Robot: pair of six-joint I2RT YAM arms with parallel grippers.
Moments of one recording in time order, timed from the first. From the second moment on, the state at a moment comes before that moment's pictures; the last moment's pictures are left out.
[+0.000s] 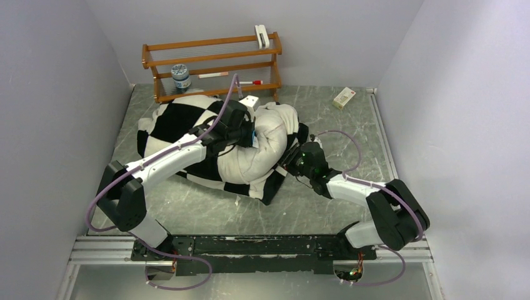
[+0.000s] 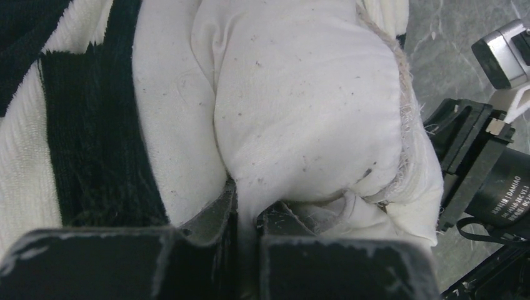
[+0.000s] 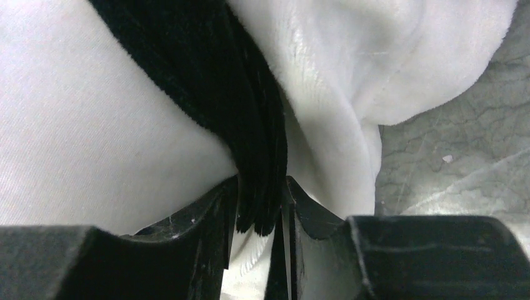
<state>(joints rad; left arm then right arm) -0.71 1.58 1.26 -0.31 -0.06 -0.30 0.54 1.36 0.49 0.36 -0.04 1.04</state>
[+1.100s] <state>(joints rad) -0.83 1.75 1.12 0.05 -0.30 -0.46 0.55 1.03 0.47 0.45 -0.30 0.81</state>
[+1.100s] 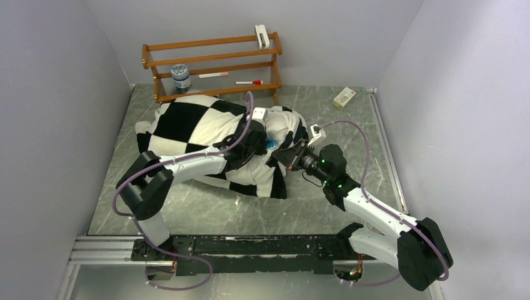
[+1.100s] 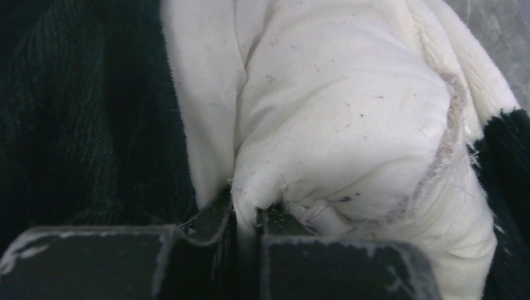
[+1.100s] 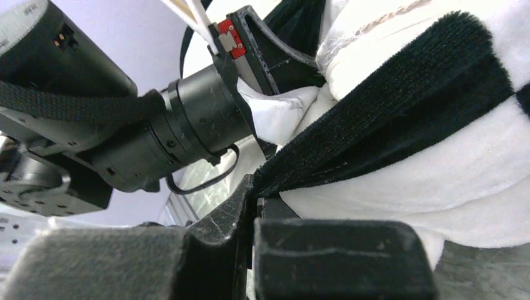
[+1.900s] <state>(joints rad) -0.78 1.26 1.08 -0.04 0.18 -0.67 0.56 1.05 0.26 0.71 -0.14 0.92</state>
